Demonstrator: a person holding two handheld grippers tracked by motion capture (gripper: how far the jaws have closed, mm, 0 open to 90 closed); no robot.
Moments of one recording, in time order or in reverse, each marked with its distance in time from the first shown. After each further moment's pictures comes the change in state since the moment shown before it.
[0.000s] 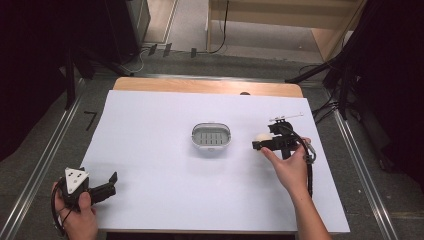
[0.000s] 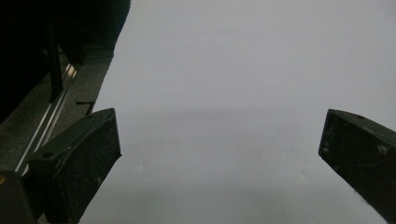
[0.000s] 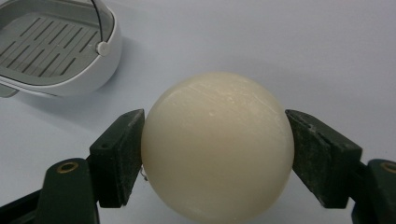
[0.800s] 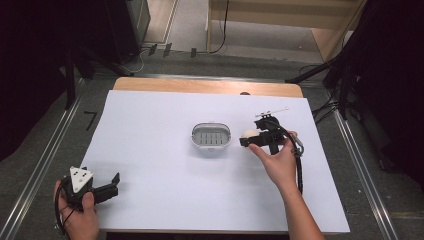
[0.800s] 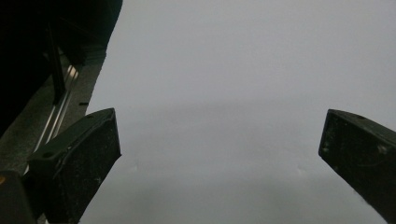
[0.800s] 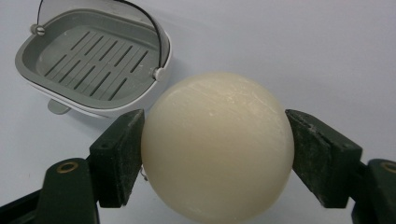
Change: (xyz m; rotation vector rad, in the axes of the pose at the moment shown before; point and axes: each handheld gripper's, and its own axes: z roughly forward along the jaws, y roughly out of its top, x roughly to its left) left arm -0.005 0.001 0.003 0.029 0.007 0.049; right arm 0.030 0.019 0.009 0.001 0.053 -0.074
